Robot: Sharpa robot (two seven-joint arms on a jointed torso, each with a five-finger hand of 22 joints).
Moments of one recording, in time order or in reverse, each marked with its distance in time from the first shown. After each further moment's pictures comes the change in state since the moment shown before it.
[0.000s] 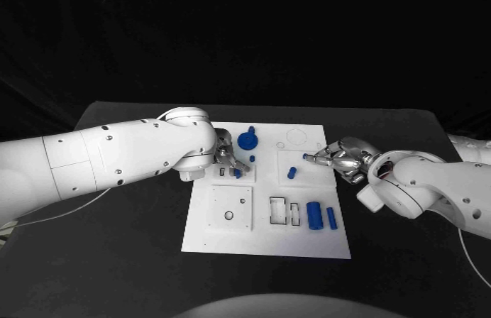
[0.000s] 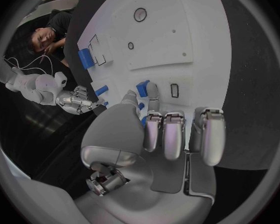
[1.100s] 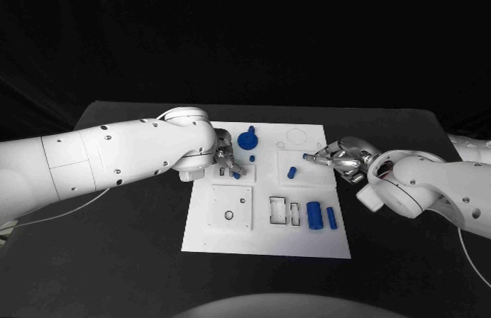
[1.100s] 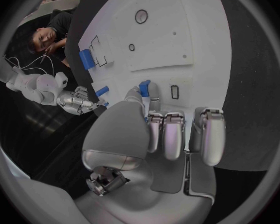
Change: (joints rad) left arm 0.000 -0.004 0.001 0.005 0.007 0.006 0.000; left_hand 0.232 -0.029 0.034 -0.008 0.130 -0.013 -0.009 -0.012 -0.010 0.002 -0.002 0.005 0.003 0.000 0.000 0.000 0.000 0.000 0.000 0.000 0.000 0.000; right arm 0.000 0.001 0.000 -0.002 0.000 0.000 0.000; right_hand 0.000 0.000 0.000 0.000 0.000 0.000 0.000 0.000 0.000 0.000 0.000 0.000 0.000 0.000 0.000 0.000 0.001 0.000 0.000 0.000 0.000 0.001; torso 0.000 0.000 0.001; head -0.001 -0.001
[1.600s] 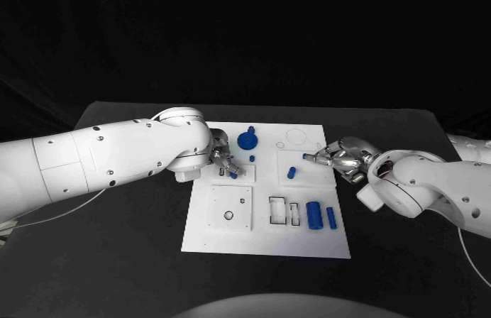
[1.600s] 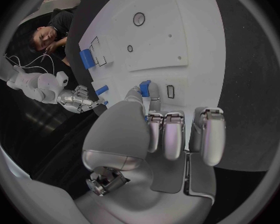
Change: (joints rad) left arm 0.000 -0.032 0.009 0.022 0.001 -0.003 0.000; left_hand 0.007 0.007 0.003 0.003 0.005 -0.002 0.002 -0.003 0.000 -0.001 0.001 -0.003 0.000 0.000 0.000 0.000 0.000 0.000 0.000 0.000 0.000 0.000; right arm 0.000 0.000 0.000 -0.004 0.000 0.000 0.000; right_hand 0.000 0.000 0.000 0.000 0.000 0.000 0.000 0.000 0.000 0.000 0.000 0.000 0.000 0.000 0.000 0.000 0.000 0.000 0.000 0.000 0.000 0.000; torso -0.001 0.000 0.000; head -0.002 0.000
